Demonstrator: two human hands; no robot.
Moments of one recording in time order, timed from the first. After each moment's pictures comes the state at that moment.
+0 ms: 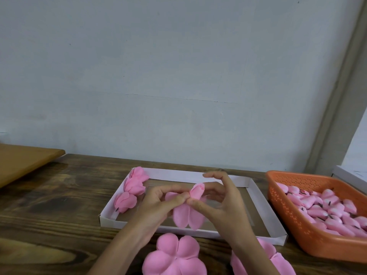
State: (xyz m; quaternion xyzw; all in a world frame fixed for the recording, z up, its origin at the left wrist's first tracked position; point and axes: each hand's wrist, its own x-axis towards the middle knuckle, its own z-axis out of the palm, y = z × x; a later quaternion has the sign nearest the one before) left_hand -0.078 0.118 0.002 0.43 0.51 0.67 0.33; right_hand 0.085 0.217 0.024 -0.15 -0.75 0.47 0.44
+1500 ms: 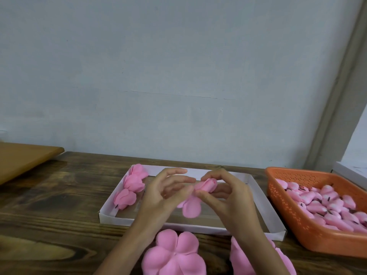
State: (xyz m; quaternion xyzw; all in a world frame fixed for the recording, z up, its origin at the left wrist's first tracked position) left_hand -0.049 0.108 0.024 0.47 0.51 0.69 0.19; right_hand 0.096 0.221 0.037 -0.14 -0.79 0.37 0.47
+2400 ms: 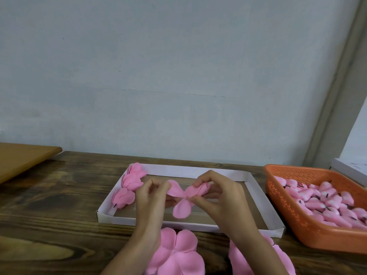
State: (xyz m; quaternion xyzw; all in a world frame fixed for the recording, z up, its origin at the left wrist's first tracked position) left_hand -0.050 0.121 -0.002 0.24 0.55 0.78 0.16; right_hand 0.093 0.218 0.033 -0.14 -0.82 0.34 0.43
